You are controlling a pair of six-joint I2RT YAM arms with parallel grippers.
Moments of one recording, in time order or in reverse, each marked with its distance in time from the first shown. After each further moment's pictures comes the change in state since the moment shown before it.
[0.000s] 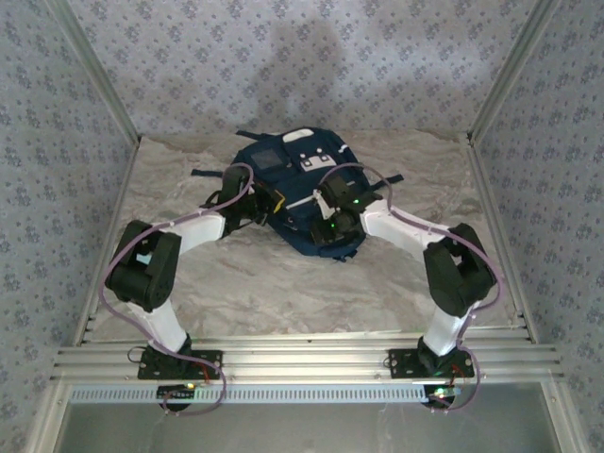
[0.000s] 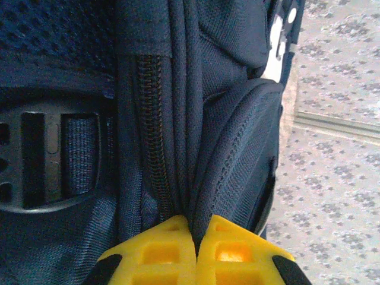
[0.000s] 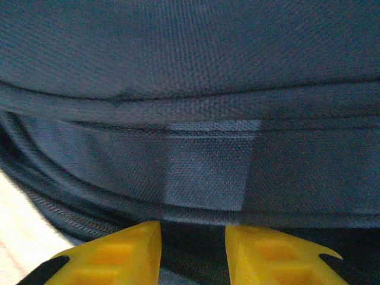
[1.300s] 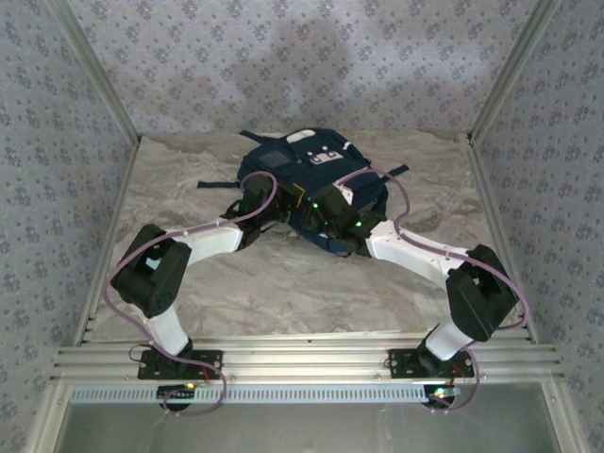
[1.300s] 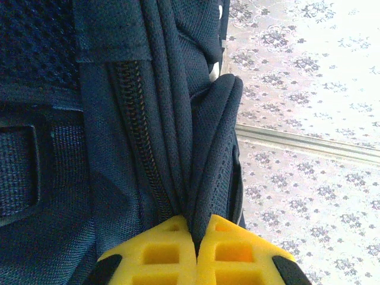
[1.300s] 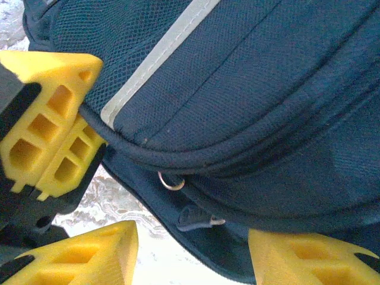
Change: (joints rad) left arm -0.184 -0.009 -0.022 0.232 -0.241 -0.216; right arm 0.138 -0.148 -0.144 0.295 0.309 0.730
